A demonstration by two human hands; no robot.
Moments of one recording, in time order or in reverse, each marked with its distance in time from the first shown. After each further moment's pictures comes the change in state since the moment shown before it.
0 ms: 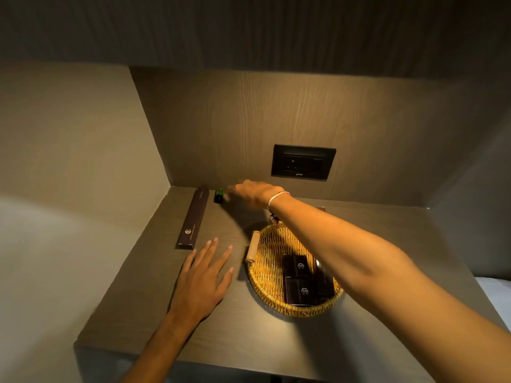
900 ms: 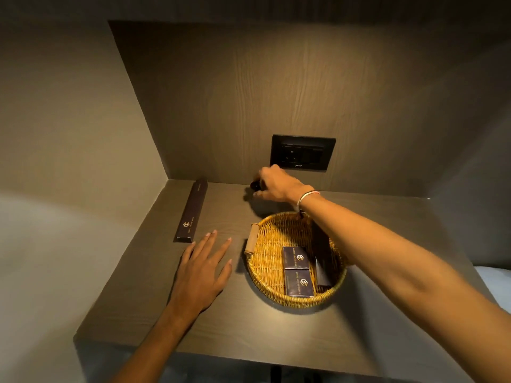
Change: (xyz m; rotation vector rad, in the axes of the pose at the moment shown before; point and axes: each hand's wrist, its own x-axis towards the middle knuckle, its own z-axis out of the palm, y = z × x) left_hand 0.002 0.000 0.001 0.022 0.006 0.000; right_hand -0.042 0.036 0.007 0.266 0.220 0.176
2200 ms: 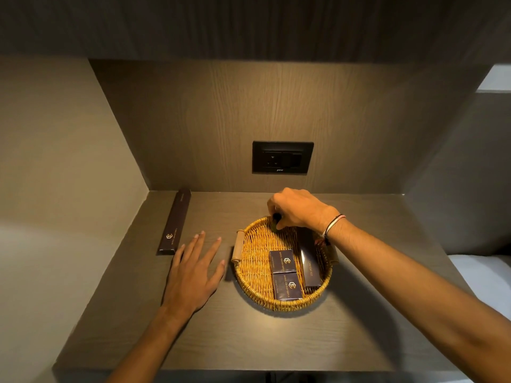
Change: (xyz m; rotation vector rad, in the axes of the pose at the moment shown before) left_hand 0.023 -0.002 0.005 0.016 -0.062 0.004; right_hand -0.072 0.038 -0.007 -0.282 -0.104 -0.065
